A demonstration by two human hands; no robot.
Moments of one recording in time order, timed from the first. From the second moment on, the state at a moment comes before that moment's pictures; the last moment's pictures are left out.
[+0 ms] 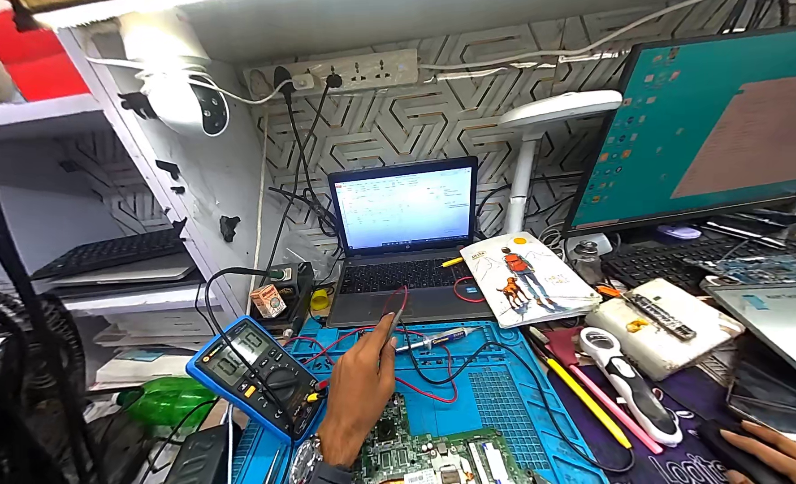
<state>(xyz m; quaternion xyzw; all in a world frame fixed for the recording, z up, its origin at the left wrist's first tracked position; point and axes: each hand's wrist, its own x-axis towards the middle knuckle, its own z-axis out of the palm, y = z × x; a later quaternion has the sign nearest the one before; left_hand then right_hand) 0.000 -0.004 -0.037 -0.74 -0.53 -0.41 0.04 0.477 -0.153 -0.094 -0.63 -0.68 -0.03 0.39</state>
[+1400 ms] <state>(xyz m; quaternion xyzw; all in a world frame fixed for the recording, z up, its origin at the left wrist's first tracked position) -0.001 -0.004 -0.036 -0.74 -0.53 -0.41 0.05 0.478 -0.153 -0.097 -0.63 -0.67 -0.04 0.39</state>
